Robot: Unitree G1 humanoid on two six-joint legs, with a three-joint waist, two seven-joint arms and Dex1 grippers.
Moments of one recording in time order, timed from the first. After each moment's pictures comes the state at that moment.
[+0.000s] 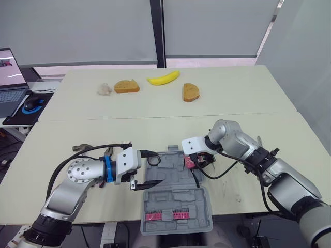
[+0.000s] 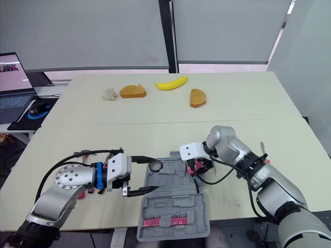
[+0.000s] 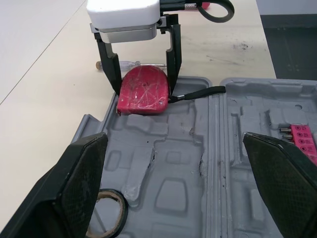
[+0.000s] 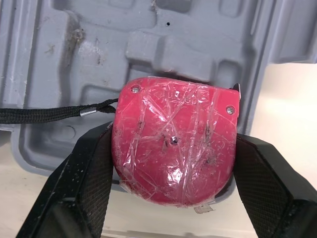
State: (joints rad) left arm -0.10 0.74 -0.10 -0.24 -0.29 0.12 -1.10; right arm -0.90 -0.45 0.73 0.36 -0.34 0.32 1.33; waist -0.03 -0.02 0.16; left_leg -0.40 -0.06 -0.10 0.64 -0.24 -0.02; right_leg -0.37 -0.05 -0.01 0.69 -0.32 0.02
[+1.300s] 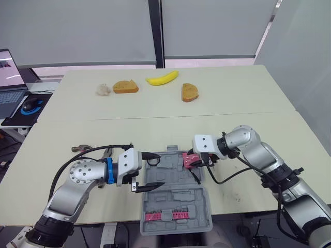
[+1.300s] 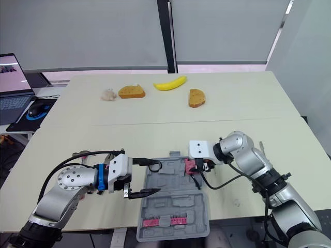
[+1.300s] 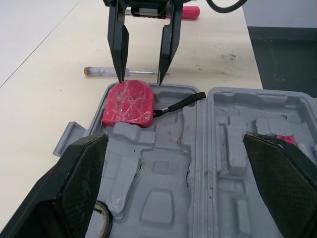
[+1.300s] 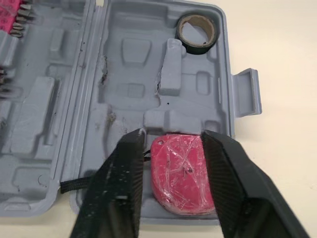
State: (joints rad) left arm -0.10 0.72 -0.11 -0.24 -0.32 0.14 -1.13; right arm -0.64 -0.54 0.46 0.05 -0.10 0.31 1.25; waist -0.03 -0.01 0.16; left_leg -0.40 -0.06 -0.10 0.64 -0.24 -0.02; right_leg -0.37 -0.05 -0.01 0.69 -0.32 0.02
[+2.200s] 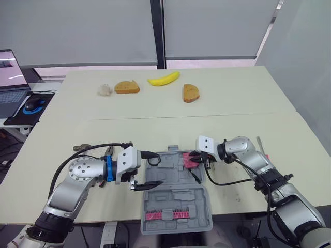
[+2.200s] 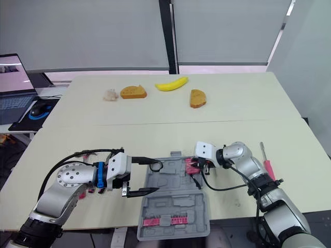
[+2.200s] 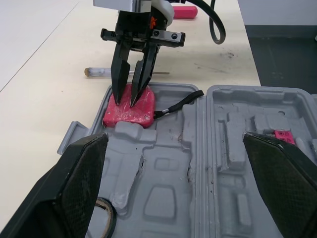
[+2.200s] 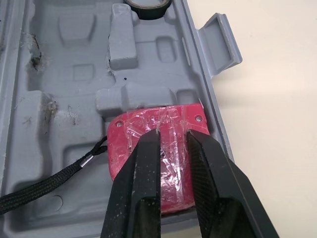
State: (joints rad) left arm -0.13 0.72 -0.10 -0.20 -0.31 0.12 -1.17; right arm -0.61 -0.45 0.42 0.43 -0.10 0.10 1.09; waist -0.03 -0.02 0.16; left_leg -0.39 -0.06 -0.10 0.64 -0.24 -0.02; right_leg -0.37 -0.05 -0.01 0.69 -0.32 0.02
